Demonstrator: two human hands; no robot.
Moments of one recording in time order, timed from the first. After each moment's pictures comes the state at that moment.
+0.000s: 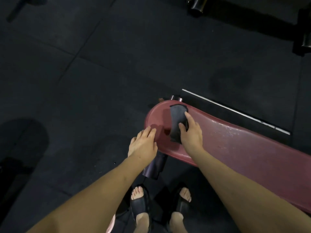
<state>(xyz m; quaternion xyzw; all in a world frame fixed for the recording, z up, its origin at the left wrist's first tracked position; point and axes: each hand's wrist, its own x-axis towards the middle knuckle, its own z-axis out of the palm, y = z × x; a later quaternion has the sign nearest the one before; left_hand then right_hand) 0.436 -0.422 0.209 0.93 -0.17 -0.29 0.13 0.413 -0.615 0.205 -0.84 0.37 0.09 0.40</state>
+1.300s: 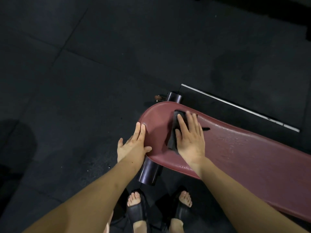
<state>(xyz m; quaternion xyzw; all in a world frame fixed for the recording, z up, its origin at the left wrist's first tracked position) 0.471 -0.440 0.151 0.93 -0.12 -0.35 0.05 0.417 -0.654 0.121 -0.97 0.16 0.07 0.16</state>
